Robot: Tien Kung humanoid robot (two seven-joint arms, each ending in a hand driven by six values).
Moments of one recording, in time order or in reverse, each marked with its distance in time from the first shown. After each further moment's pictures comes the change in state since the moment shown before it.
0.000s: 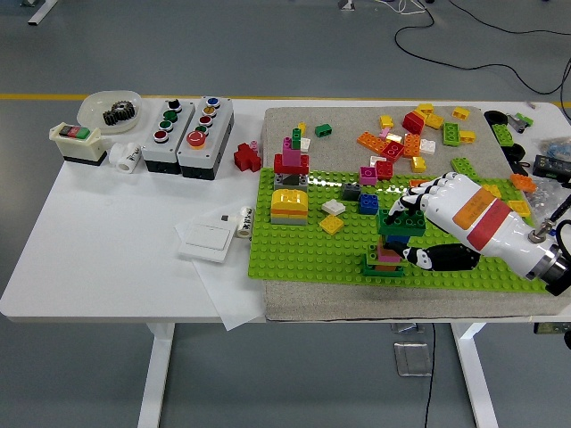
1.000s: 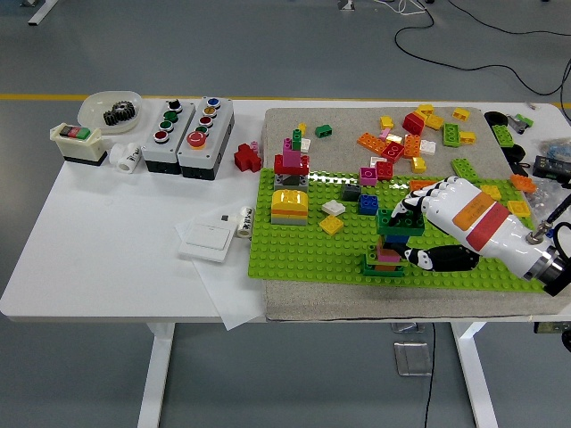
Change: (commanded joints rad) left arm 0.000 -0.002 -0.005 0.001 0.004 -0.003 0.001; right arm 0.001 0.012 -0.013 -0.034 -0.001 0.009 -0.005
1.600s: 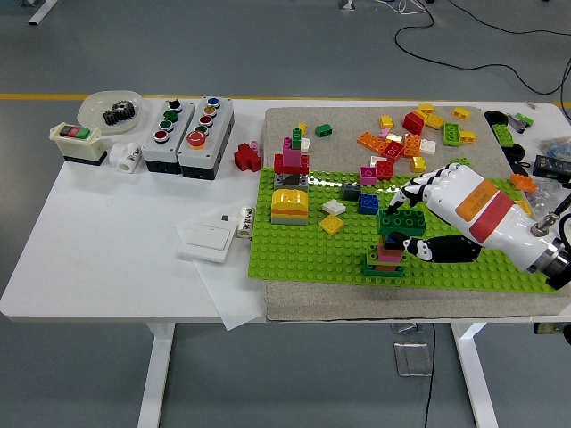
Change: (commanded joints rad) left arm 0.009 0.000 -0.010 0.002 0.015 -0.003 0.003; right arm 0.009 -0.007 0.021 0.031 0.016 -0.024 0.005
